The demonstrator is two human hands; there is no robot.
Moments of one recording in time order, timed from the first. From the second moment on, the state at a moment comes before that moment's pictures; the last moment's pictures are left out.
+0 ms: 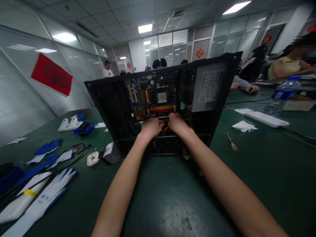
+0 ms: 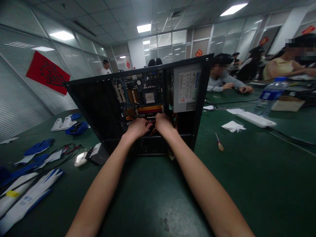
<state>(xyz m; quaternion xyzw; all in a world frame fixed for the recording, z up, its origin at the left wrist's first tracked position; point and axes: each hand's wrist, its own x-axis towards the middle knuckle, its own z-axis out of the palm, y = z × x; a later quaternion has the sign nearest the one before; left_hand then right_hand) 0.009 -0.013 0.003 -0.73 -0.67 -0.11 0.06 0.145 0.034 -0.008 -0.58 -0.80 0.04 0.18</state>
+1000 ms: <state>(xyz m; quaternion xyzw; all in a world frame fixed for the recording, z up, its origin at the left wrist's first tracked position) 0.004 -0.013 0.004 -0.76 -0.64 -0.13 0.01 0.146 0.035 -0.009 -0.59 -0.78 0.08 0.20</state>
